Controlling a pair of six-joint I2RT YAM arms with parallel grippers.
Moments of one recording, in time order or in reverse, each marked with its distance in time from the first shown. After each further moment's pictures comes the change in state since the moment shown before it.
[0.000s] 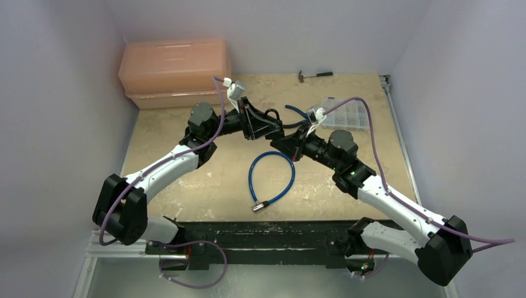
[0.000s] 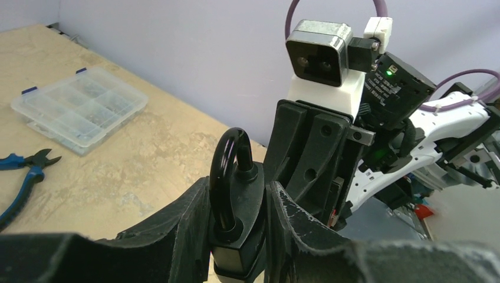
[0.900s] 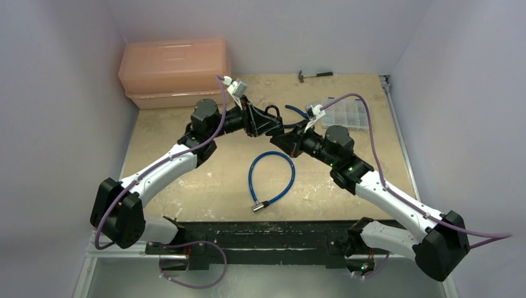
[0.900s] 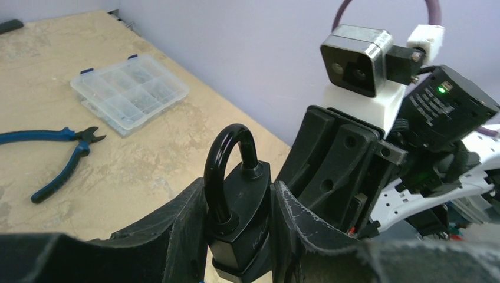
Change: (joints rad) left arm -0.024 -0.027 0.053 -0.243 -0.191 0.100; right arm 0.006 0.052 0.054 -0.070 0.085 0.014
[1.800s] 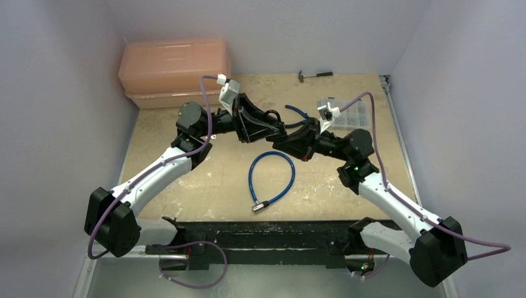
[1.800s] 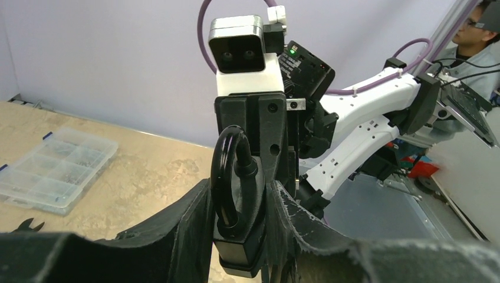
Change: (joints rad) left arm 0.000 -0.076 0.011 0.239 0.302 -0.040; right arm -0.153 -0.027 -0.073 0.461 -0.578 0.177
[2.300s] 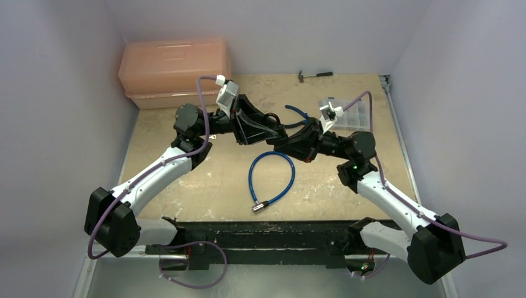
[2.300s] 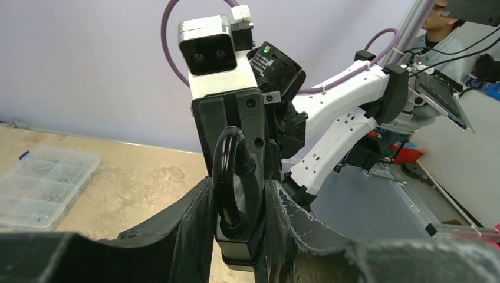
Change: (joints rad) left arm 0.000 0.000 0.000 0.085 0.079 -0.045; right arm -0.022 0.022 -0.014 0.155 -0.099 0.122
